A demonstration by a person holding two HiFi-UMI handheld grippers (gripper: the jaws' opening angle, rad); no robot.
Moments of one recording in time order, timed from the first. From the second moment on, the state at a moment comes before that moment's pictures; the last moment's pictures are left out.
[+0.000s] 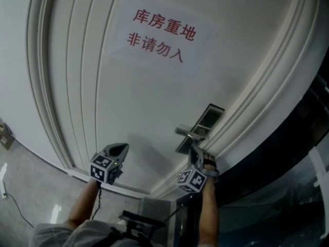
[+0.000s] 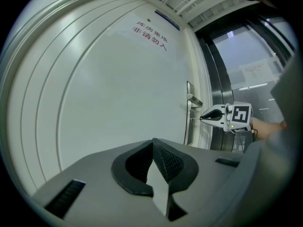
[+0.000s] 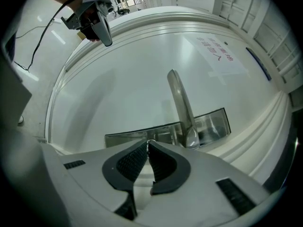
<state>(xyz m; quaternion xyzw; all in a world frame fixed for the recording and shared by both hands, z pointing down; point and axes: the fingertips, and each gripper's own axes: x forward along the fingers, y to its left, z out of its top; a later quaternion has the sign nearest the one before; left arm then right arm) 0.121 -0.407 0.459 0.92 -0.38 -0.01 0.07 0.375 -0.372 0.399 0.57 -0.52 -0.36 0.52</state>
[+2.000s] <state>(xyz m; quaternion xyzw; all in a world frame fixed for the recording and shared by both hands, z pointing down) 0.116 -0.374 0.457 0.94 -0.33 0.01 0.04 0.373 -0.263 0.420 0.79 -0.61 -0.03 0.07</state>
